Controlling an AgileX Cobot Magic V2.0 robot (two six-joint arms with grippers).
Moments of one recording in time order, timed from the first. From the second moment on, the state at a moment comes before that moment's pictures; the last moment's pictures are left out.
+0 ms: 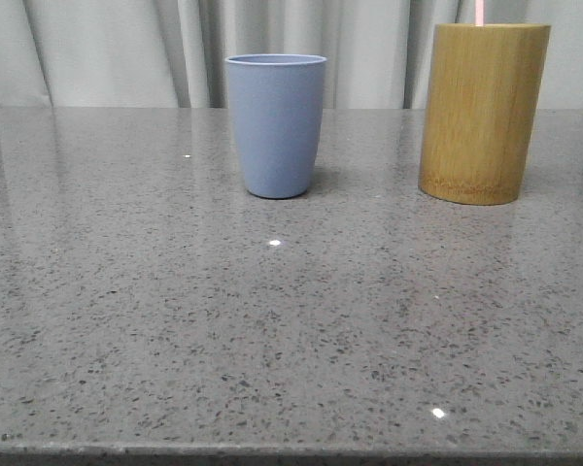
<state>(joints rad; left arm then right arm) -0.33 0.68 -0.91 0.06 0.90 -0.16 0.02 0.73 -0.79 0.05 0.68 0.04</state>
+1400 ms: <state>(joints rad) -0.32 0.61 -0.87 0.06 0.90 -0.17 0.23 1.48 -1.45 0.13 0.63 0.04</state>
